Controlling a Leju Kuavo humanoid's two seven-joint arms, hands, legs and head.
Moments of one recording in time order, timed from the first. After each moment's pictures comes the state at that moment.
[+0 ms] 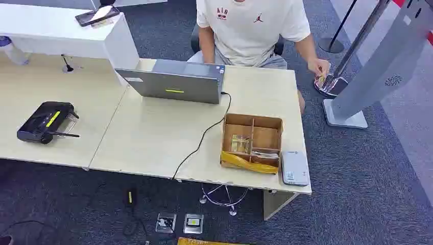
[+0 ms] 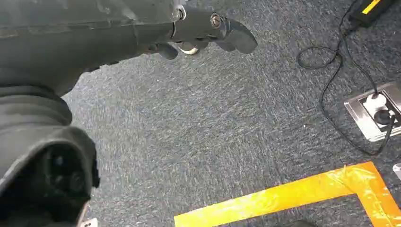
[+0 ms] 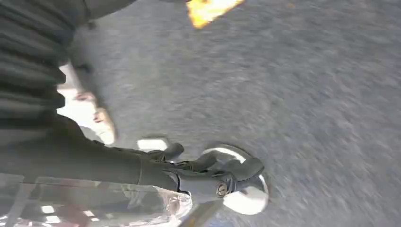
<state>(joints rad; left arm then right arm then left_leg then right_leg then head) -0.17 0.02 -1.19 -0.19 0.61 0.69 -0.07 -0.13 -0.28 -0.30 -0.19 0.45 -0.23 0.17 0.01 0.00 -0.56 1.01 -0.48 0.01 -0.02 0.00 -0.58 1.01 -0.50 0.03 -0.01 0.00</state>
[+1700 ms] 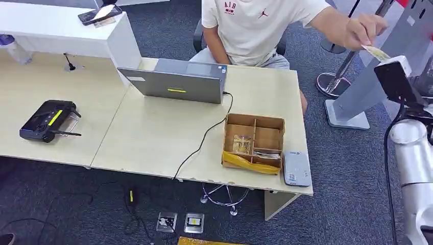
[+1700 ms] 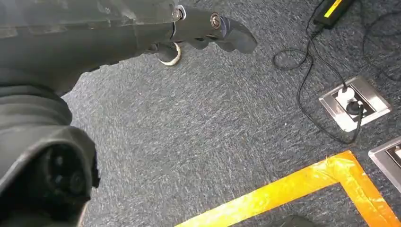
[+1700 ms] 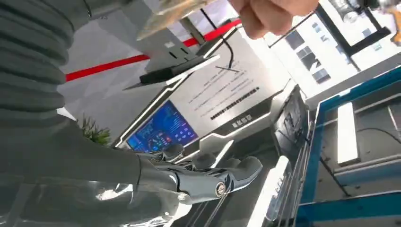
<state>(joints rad) -0.17 0.02 -1.17 -0.18 0.48 0.66 -0.12 -0.91 -0.38 0.23 -0.85 0.72 -0.42 -0.32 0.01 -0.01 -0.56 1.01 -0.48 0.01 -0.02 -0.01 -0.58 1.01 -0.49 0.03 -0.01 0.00</state>
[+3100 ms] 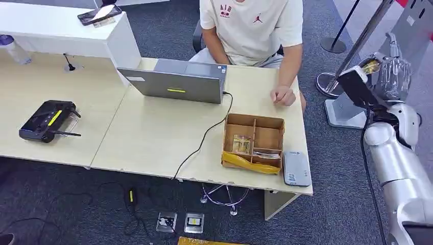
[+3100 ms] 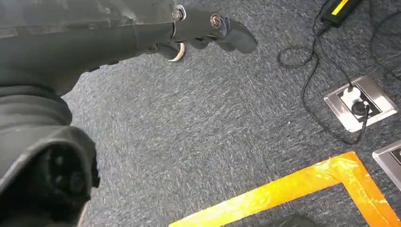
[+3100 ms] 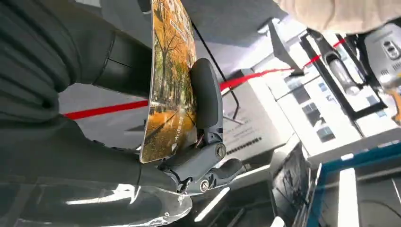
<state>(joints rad) -0.16 0.02 -1.17 -0.18 0.51 0.67 -0.12 -0.90 -0.33 0.33 -0.75 0.74 -0.31 -0.28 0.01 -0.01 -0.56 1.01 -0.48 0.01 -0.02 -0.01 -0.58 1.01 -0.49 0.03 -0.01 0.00</state>
